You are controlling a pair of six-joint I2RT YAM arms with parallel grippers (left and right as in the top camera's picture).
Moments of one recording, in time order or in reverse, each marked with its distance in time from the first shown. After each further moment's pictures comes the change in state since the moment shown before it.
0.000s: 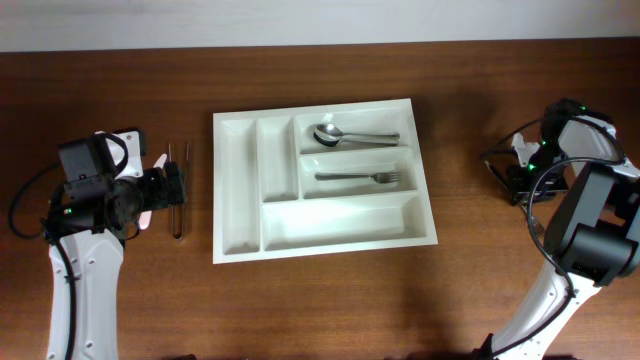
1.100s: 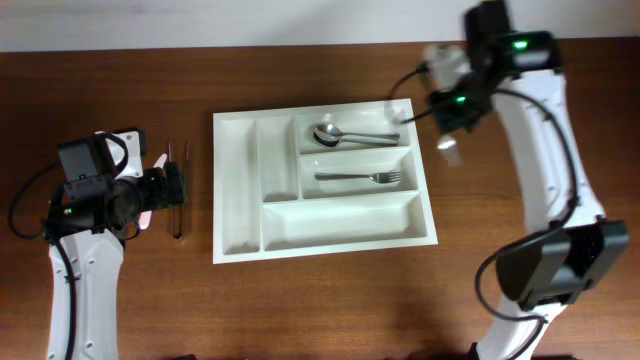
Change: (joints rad) left arm 0.000 0.000 0.000 0.000 0.000 0.000; right arm 0.523 -0.215 0.480 -0.266 -0.172 0.009
